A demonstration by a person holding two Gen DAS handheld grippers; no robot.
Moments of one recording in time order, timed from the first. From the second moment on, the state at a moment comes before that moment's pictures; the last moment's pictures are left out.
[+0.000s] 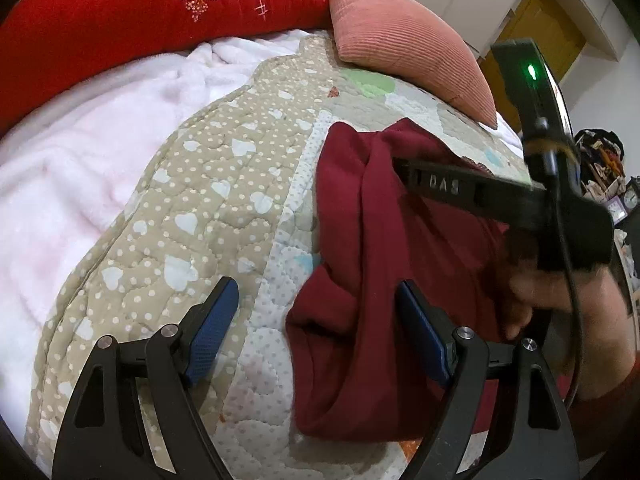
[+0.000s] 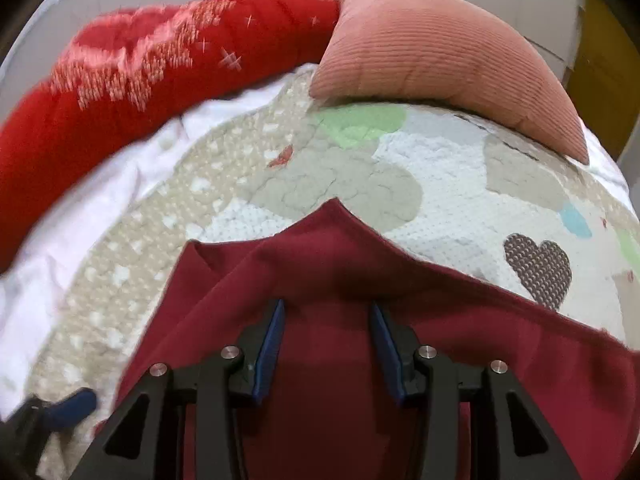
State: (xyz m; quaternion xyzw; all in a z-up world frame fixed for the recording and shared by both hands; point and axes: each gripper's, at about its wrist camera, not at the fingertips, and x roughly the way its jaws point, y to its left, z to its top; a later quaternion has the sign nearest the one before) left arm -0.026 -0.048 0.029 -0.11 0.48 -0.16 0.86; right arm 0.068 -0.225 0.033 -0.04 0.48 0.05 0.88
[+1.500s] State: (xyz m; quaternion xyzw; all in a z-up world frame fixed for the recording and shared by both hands) left arm -0.045 -0.057 0.060 -0.18 0.44 -0.26 0.84; right arm 0.025 -0.245 0.090 0.11 0.44 0.13 0.88
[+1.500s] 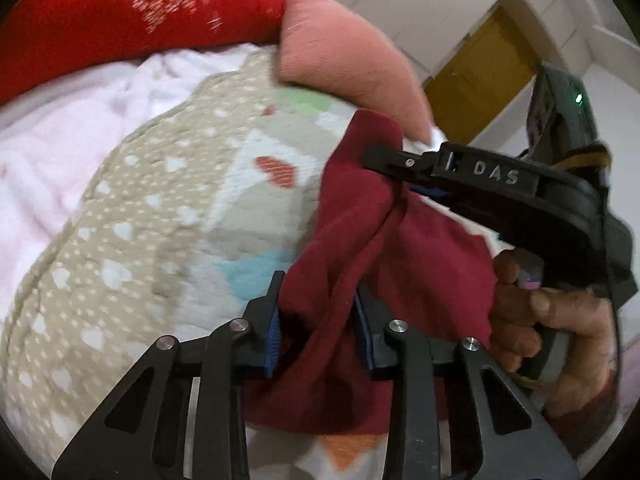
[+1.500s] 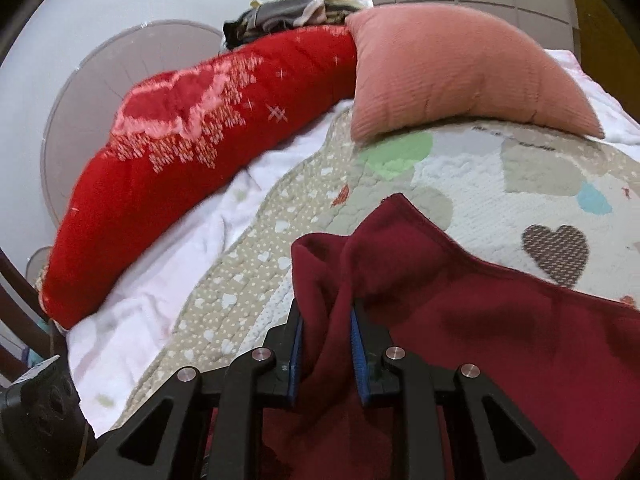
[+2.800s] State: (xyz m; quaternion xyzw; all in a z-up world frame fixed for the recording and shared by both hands) left arm -0.125 -0.212 0.074 0.00 0.48 -0.31 0.82; right arm -0.131 -0.446 0.056 0.30 0.41 0.05 0.86
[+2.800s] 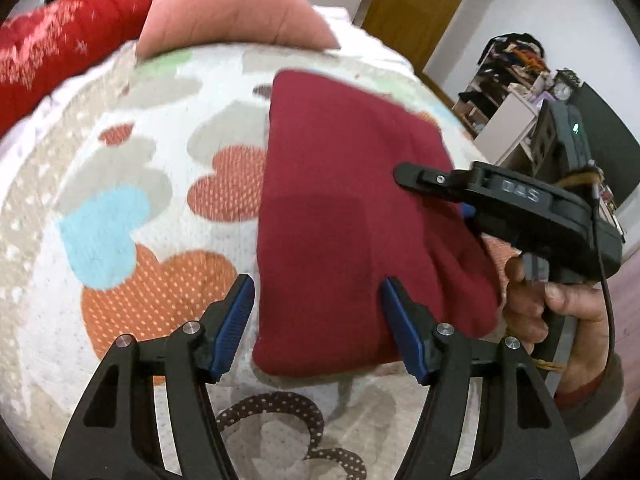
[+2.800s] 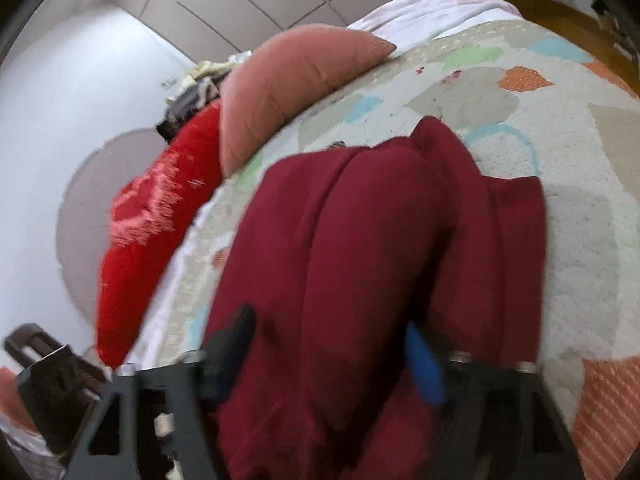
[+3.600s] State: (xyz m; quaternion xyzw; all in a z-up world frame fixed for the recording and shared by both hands) left arm -0.113 -0.248 0.077 0.04 0.45 -0.29 0.84; right arm -0.187 -0.465 0.118 0.19 0.35 -0.04 0.92
